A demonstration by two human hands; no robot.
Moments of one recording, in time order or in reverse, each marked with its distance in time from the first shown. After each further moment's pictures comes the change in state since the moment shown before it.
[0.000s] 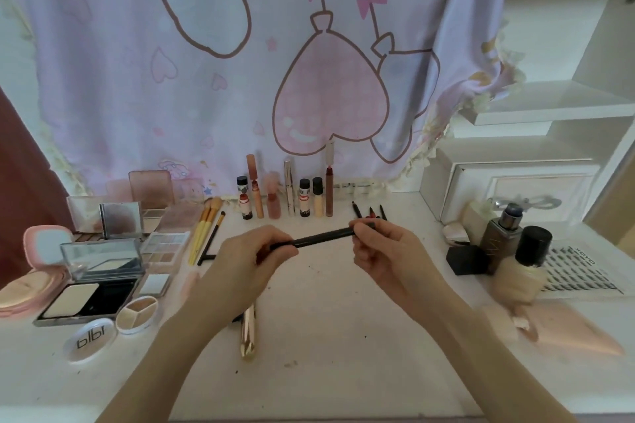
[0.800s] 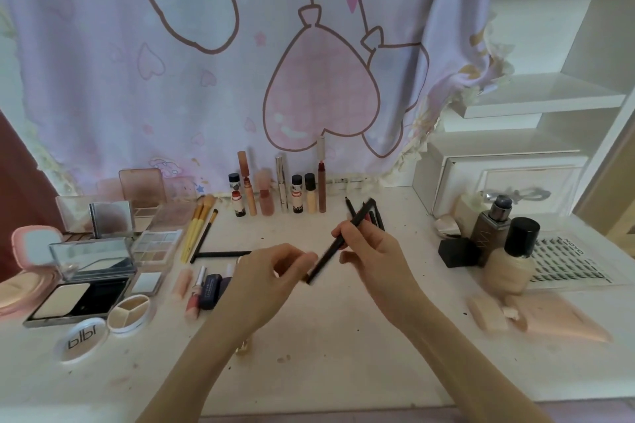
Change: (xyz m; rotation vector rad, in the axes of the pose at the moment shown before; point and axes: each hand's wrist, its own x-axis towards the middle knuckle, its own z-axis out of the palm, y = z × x) left_hand -0.007 0.014 0.032 -0.104 -0.095 -0.159; right_hand -0.004 0.020 0.004 -0.374 0.117 -0.146
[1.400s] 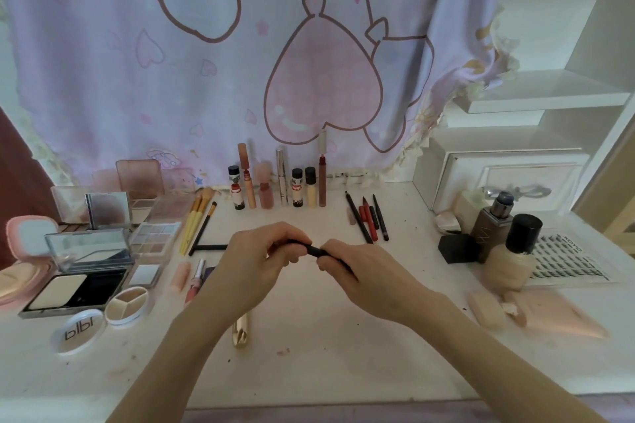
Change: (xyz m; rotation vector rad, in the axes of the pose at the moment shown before) left_hand 0.002 0.002 -0.019 -0.027 0.021 0.156; right_hand -0.003 -0.006 -0.004 -1.099 -0.441 -0.335
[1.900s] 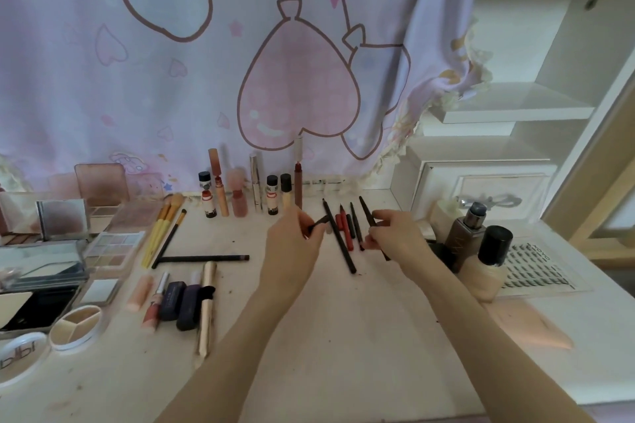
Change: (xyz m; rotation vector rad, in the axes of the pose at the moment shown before) left_hand 0.060 -0.003 0.089 -0.074 0.279 -0.223; right_hand 0.021 0.073 -0.032 0.571 0.348 0.813
